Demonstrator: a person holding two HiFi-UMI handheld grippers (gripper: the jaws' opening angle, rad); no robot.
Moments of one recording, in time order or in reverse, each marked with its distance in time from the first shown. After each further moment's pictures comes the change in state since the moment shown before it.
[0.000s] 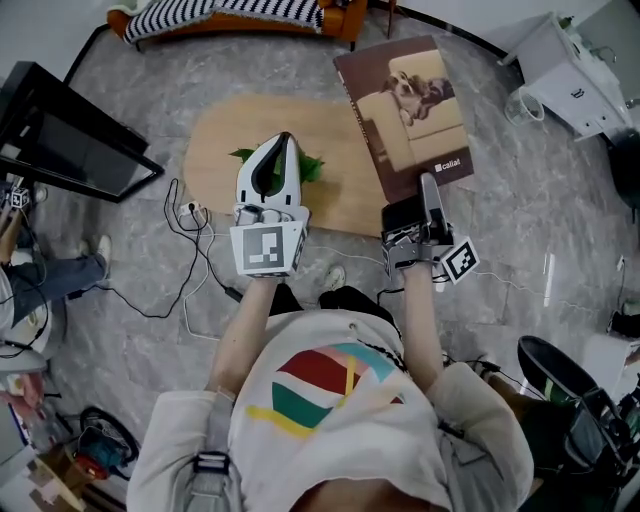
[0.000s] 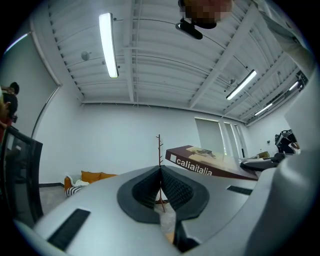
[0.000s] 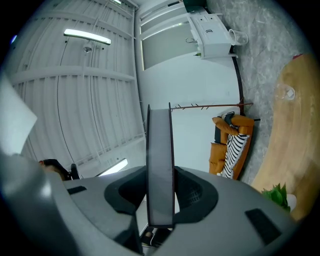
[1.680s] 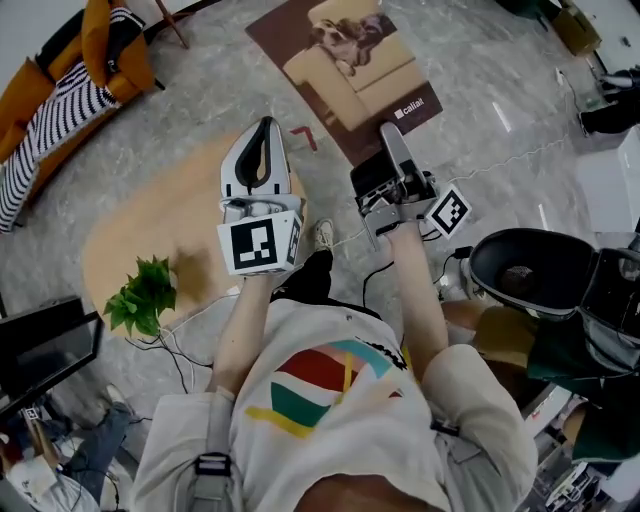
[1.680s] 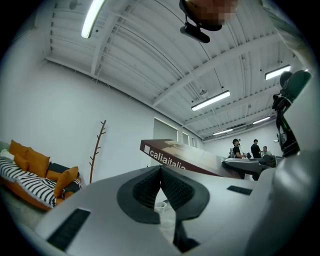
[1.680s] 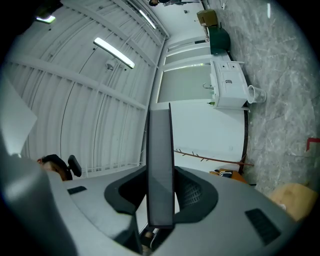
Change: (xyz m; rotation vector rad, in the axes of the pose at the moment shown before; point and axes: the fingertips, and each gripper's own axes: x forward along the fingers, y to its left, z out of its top) left arm 0.216 -0.433 -0.039 -0.140 -0.001 -0.530; right arm -0.126 0.015 0.376 -0.254 -0.307 -0.058
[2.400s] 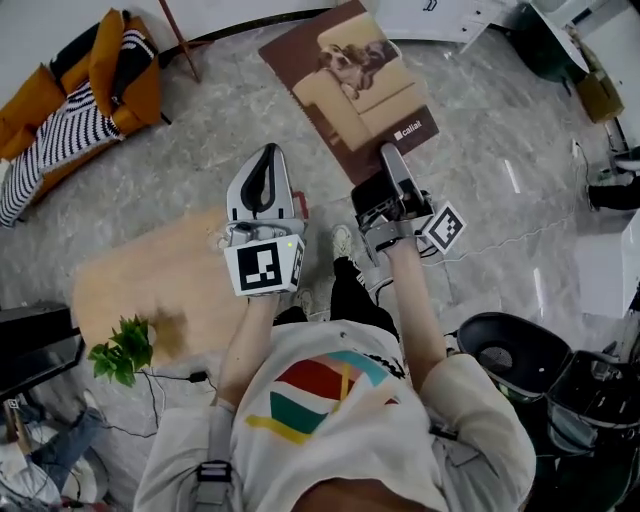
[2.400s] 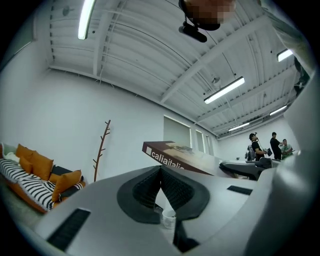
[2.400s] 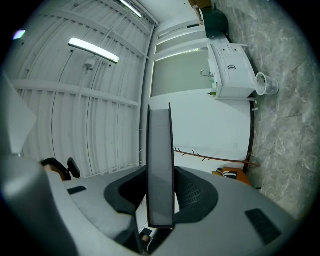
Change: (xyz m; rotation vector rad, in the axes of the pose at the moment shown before) left arm 0.211 -0.009 -0.010 0.025 -0.023 0.157; right arm 0.139 -0.105 0.173 0.088 0.110 0.044
